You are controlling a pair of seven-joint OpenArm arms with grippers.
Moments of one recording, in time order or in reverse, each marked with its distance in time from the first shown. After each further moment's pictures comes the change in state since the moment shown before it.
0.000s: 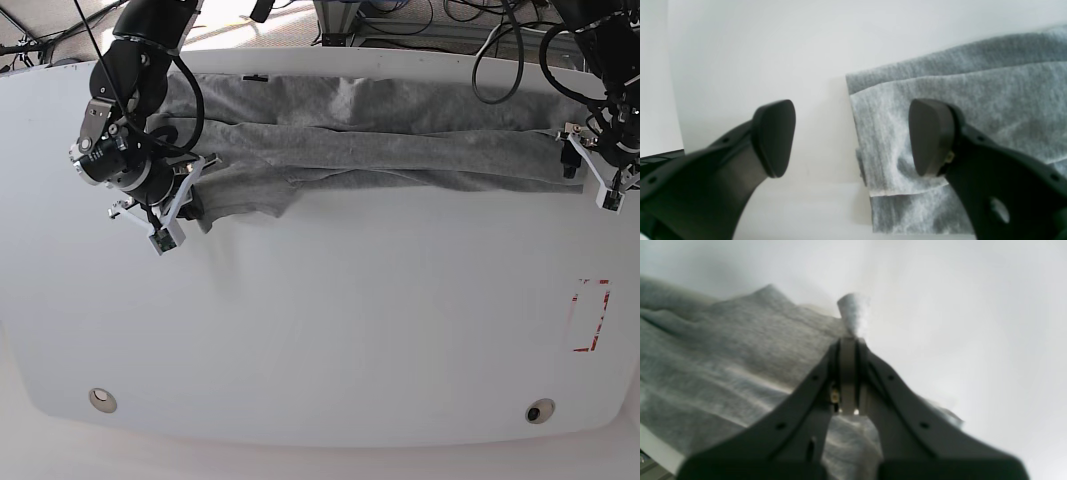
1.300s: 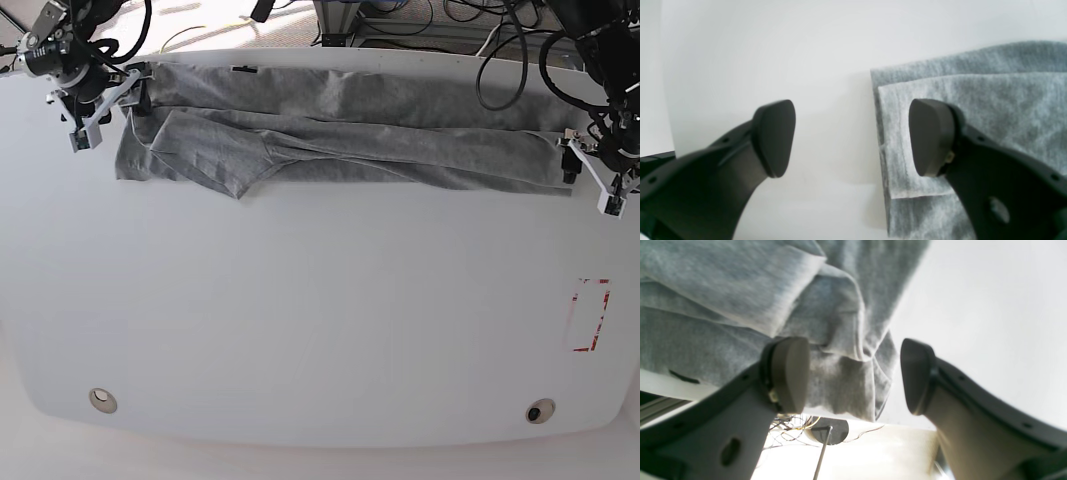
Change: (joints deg) left arm -2.0 -0.1 -0.1 -2.3 -0.6 0.0 0.0; right arm -21.4 2.2 23.5 5.7 12.8 0.0 -1.3
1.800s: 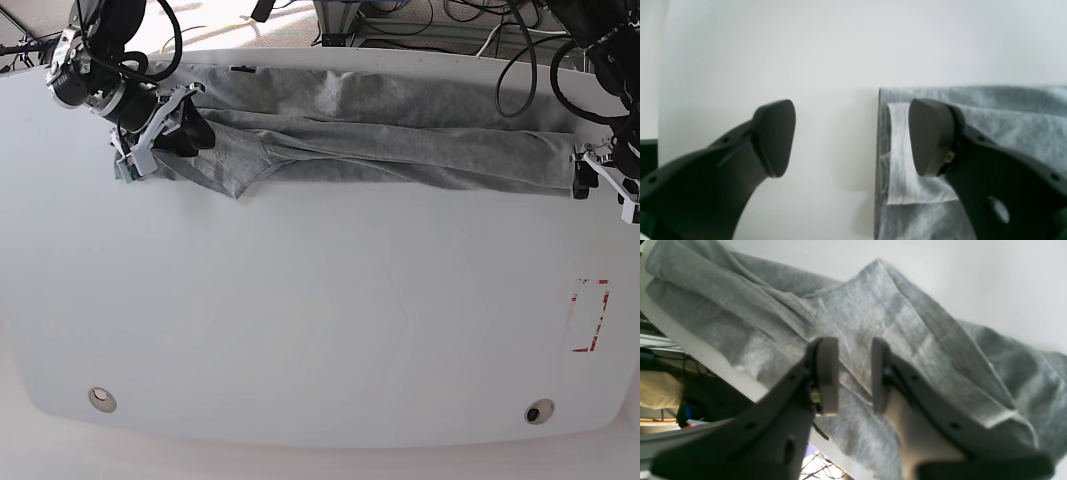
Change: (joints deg) left arm -3.5 -0.2 -6.2 0.0 -14.8 0.4 8.3; right arm 2.8 1.0 -13.6 -1.5 18.2 0.0 0.8
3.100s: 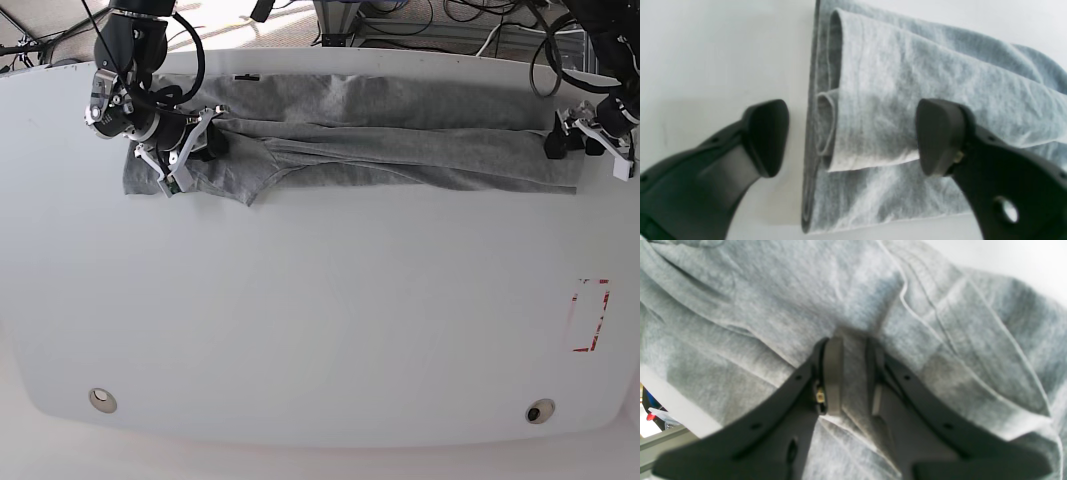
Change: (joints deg) left arm 5.5 -1.5 -1.5 -17.2 -19.3 -0.2 4.1; right arm 8.3 0.1 -11.1 -17.6 -22.6 0.2 10.0
